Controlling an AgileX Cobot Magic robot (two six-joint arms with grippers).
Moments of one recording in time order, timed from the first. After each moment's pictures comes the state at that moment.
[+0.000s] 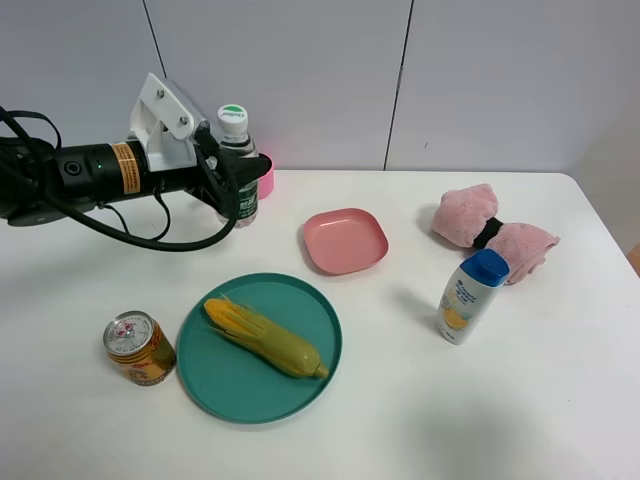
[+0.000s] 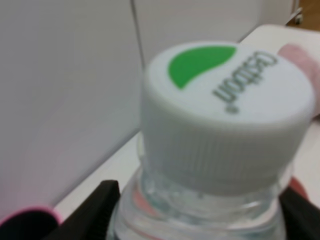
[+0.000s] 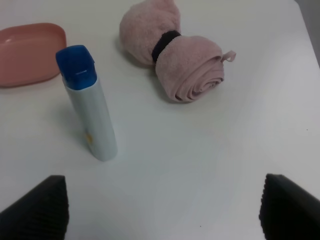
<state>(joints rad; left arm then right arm) -0.26 1.70 -0.86 1.09 -0.80 -0.64 0.07 0.00 -0.50 0.00 1.06 0.04</state>
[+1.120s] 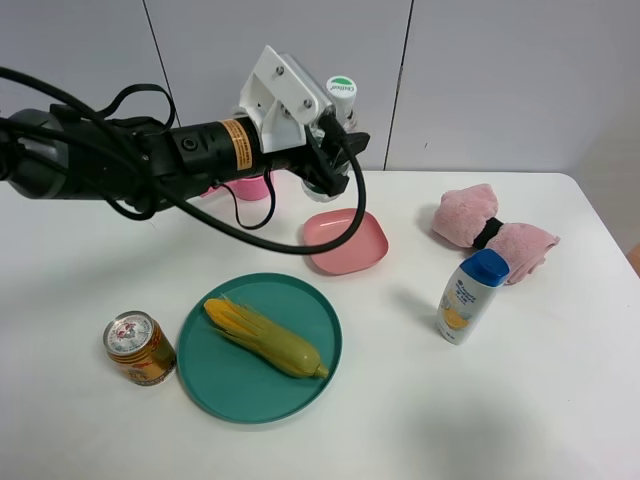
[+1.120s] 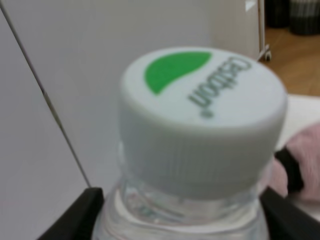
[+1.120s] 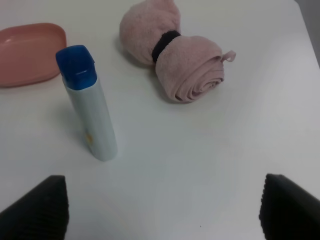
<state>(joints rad) -0.58 1.84 -1.12 0.76 -0.64 -0.43 0.07 0.00 -0.50 0.00 1.06 0.04</state>
